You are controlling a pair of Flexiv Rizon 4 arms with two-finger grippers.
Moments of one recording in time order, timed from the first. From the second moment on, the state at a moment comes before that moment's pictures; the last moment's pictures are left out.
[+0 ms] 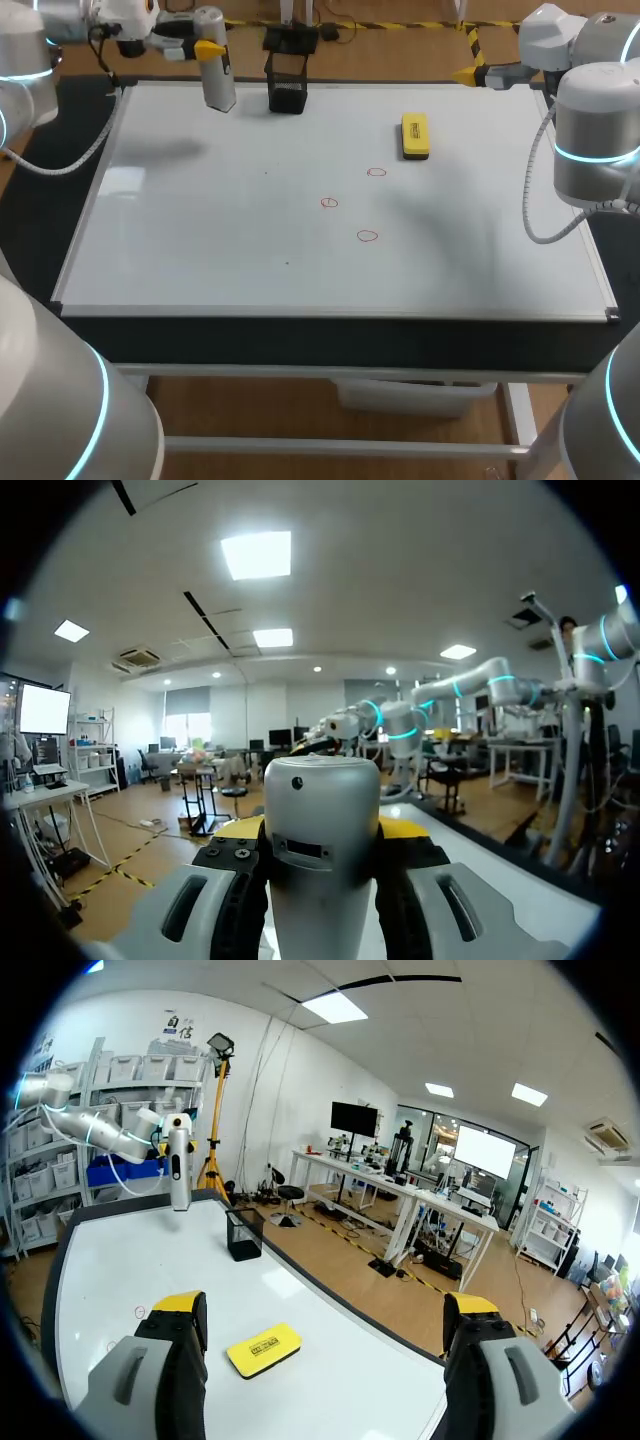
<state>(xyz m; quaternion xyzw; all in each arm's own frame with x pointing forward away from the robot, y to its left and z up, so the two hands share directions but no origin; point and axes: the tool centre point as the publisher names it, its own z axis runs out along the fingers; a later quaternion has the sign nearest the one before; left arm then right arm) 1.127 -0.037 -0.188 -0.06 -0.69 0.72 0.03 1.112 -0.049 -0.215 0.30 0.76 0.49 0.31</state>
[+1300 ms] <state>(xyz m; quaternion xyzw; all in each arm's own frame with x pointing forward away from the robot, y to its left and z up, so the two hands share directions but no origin) 1.121 0.001 -0.215 -0.04 -0.67 0.74 -0.02 1.112 -0.049 -0.215 0.30 0.76 0.49 0.31</state>
